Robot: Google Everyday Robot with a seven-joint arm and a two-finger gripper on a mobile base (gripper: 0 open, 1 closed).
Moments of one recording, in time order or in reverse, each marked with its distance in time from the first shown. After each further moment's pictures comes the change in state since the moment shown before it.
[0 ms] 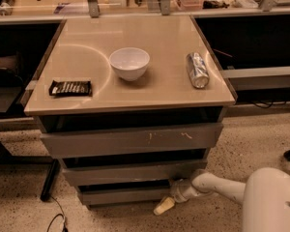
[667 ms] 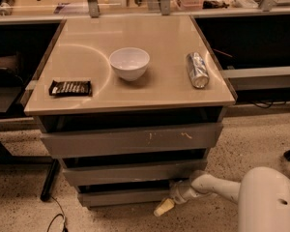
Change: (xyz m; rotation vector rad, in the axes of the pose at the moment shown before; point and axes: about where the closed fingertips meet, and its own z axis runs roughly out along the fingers) arm 0.012 0.000 0.013 -0.011 0.025 0.016
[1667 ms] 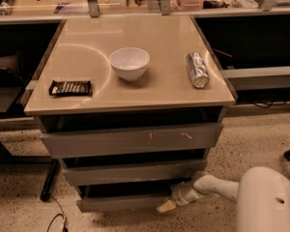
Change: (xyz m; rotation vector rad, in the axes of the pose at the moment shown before) arm 0.014 0.002 0.002 -0.017 0.028 0.024
